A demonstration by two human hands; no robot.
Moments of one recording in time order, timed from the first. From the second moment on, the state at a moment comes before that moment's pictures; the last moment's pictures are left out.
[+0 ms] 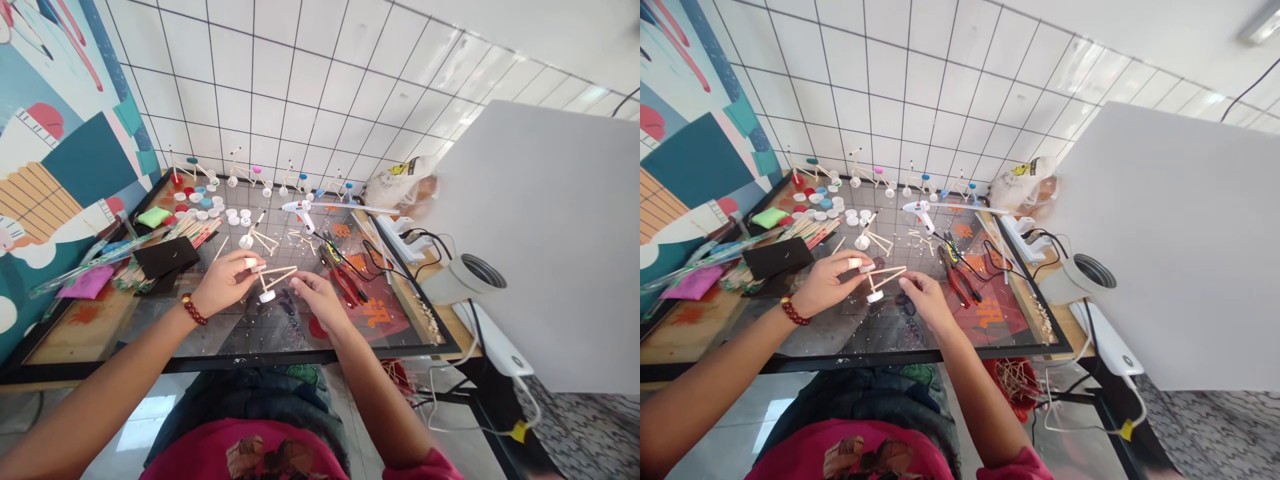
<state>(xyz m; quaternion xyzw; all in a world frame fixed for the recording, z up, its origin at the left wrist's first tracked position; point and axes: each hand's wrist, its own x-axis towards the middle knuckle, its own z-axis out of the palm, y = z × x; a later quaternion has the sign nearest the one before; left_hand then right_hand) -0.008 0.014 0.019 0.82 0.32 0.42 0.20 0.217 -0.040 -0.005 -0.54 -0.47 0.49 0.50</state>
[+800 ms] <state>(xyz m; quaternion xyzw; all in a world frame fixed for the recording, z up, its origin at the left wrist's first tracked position) 0.015 -0.005 0.013 0.58 0.37 0.34 0.64 0.193 -0.041 -0.001 -0.47 -0.44 0.52 0.56</state>
